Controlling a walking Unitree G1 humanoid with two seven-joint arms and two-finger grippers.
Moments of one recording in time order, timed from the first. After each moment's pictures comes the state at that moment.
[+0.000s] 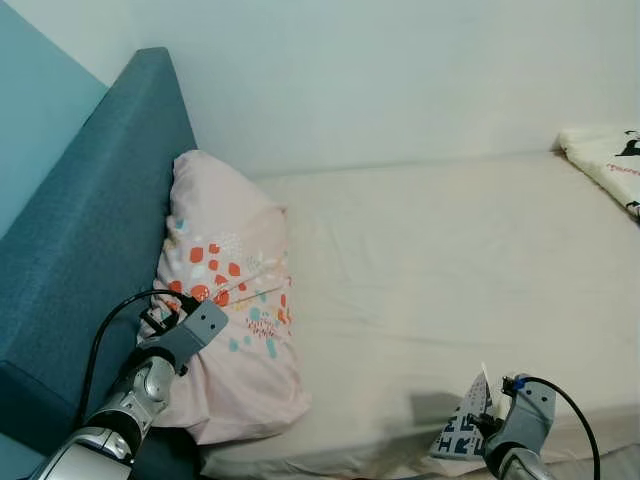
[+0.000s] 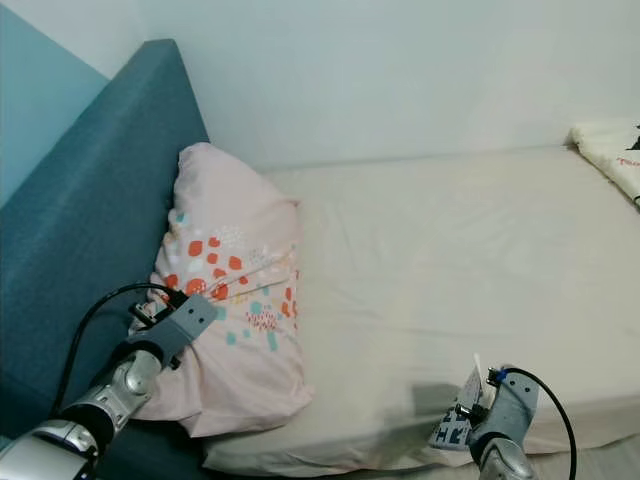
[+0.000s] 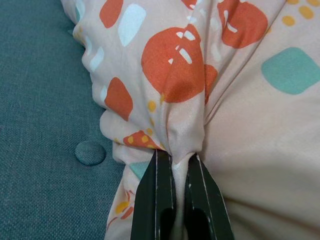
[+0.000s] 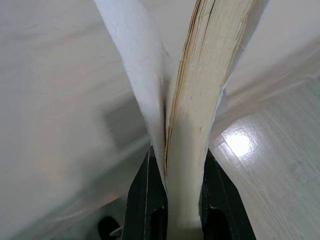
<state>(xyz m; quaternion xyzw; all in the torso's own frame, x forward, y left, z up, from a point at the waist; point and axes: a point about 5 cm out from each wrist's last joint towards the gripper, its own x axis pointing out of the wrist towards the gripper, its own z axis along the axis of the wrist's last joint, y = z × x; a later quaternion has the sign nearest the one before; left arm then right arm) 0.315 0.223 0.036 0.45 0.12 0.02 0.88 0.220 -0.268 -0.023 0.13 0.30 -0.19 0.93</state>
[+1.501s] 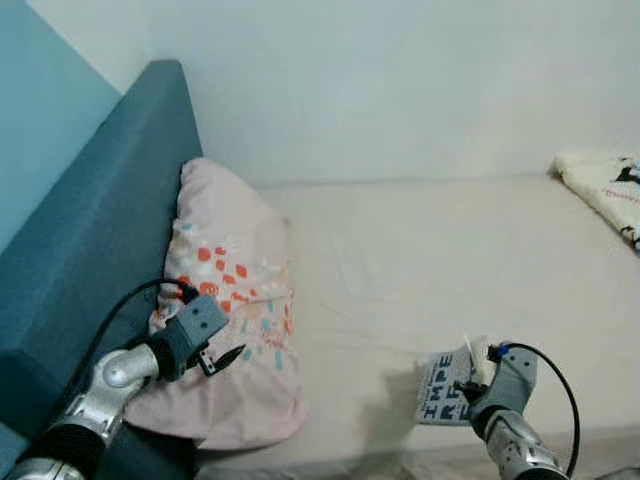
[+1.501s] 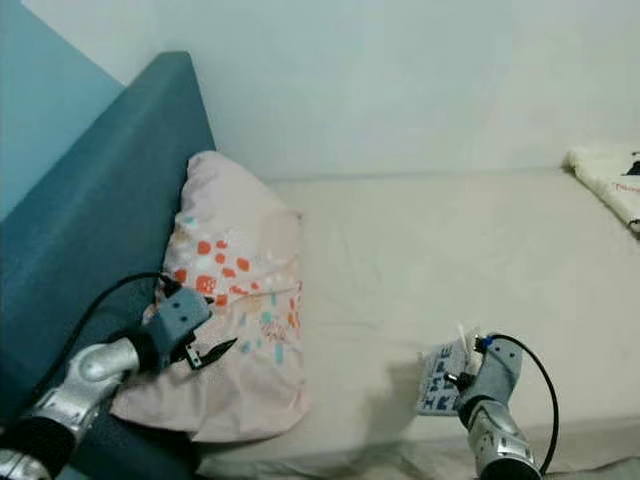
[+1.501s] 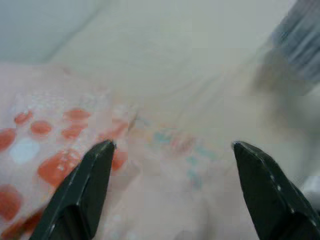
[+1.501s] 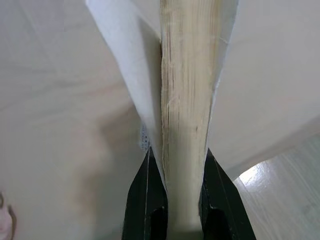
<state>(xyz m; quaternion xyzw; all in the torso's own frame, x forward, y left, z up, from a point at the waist) 0.291 0.197 0.107 0.17 0.01 -0.39 0.90 0.267 -0.265 -0.004 0.13 0.29 -0.17 0.93</state>
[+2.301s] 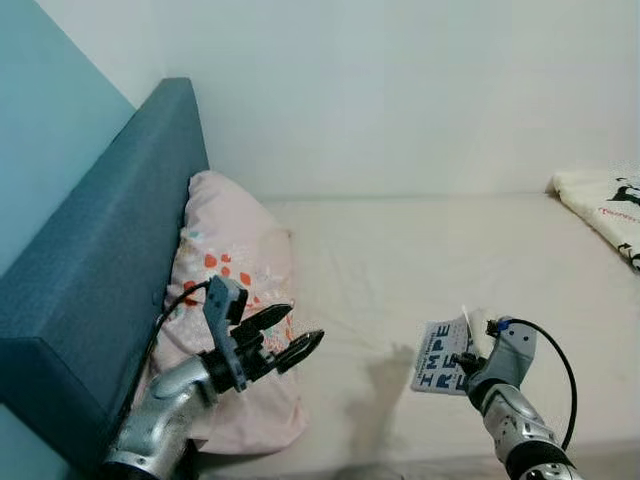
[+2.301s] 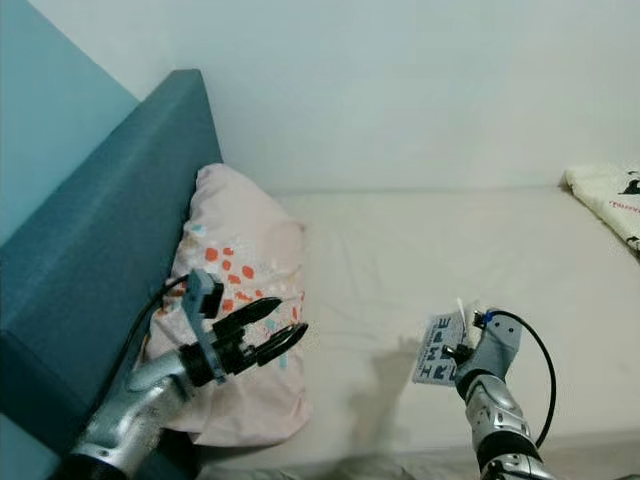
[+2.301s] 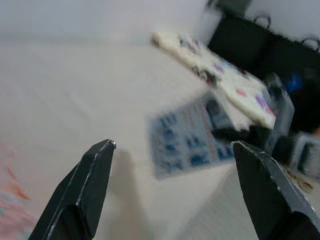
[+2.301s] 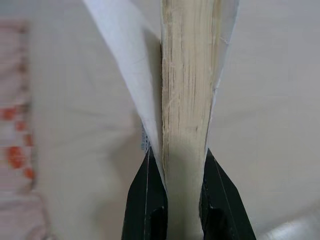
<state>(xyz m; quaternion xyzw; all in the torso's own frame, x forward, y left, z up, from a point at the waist) 0.273 0.094 0.081 -0.15 0.04 -0.38 0.91 0.294 -0.249 0.017 0.14 0.22 -0.11 0.96</state>
